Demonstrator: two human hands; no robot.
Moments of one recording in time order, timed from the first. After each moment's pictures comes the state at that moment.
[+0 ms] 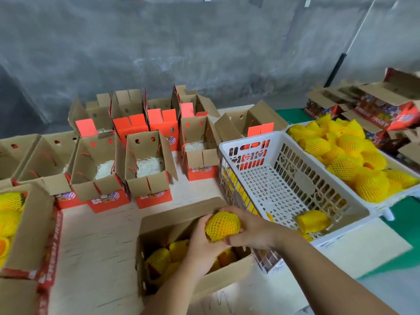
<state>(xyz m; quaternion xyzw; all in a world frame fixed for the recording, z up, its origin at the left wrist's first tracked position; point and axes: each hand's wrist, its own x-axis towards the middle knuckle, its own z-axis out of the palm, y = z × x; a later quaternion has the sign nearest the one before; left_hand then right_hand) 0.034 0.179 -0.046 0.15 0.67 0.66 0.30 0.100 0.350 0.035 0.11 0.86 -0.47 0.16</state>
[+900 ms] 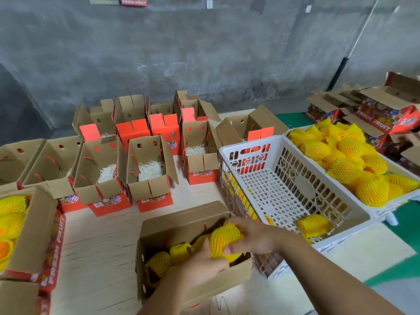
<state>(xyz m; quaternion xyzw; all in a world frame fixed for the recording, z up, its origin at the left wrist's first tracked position) 0.043 0.158 -0.010 0.15 0.80 0.36 0.45 0.107 0.354 0.045 0.09 0.86 -0.46 0.21</state>
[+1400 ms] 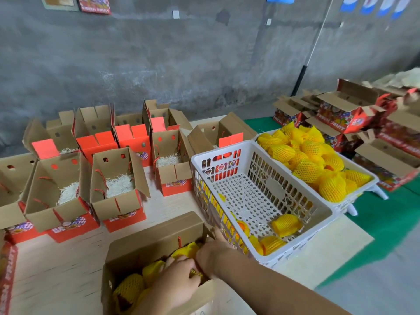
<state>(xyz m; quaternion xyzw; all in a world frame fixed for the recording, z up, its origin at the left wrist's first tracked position) 0.037 0.170 -0.031 0.34 0.89 0.14 0.28 0.080 0.301 0.013 0.03 0.94 0.09 0.32</state>
